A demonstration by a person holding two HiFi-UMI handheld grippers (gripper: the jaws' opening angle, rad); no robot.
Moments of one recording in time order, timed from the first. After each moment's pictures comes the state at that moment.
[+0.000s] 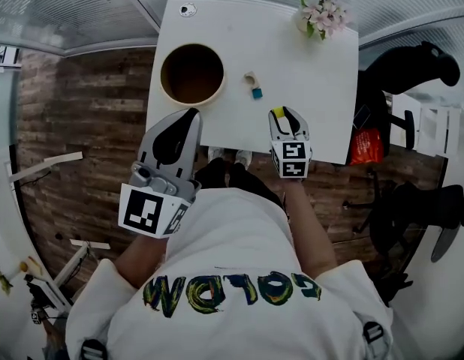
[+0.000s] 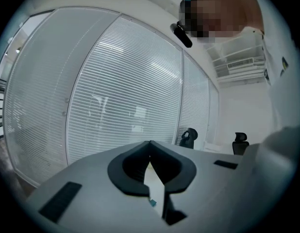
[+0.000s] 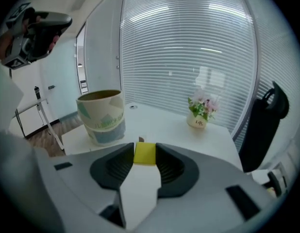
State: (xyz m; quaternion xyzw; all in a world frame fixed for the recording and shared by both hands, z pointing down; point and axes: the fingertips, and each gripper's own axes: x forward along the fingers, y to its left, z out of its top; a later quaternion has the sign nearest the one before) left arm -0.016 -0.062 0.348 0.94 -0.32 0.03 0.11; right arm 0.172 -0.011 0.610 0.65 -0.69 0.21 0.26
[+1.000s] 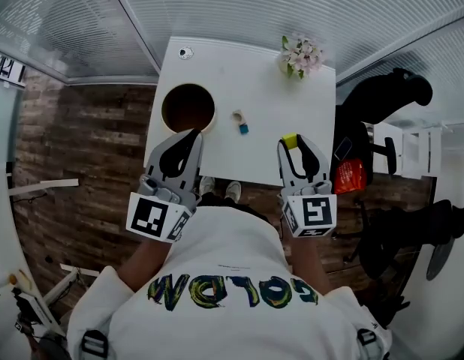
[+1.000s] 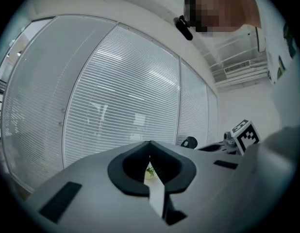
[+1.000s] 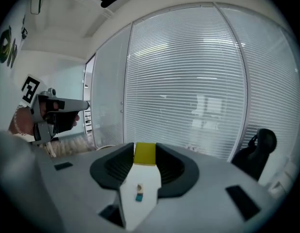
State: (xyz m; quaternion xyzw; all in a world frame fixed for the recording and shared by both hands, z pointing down) left arm 0.000 -0.054 0.297 0.94 -0.32 -0.01 0.08; right arm 0.173 0.008 0.352 0.67 -0.72 0.09 0.15
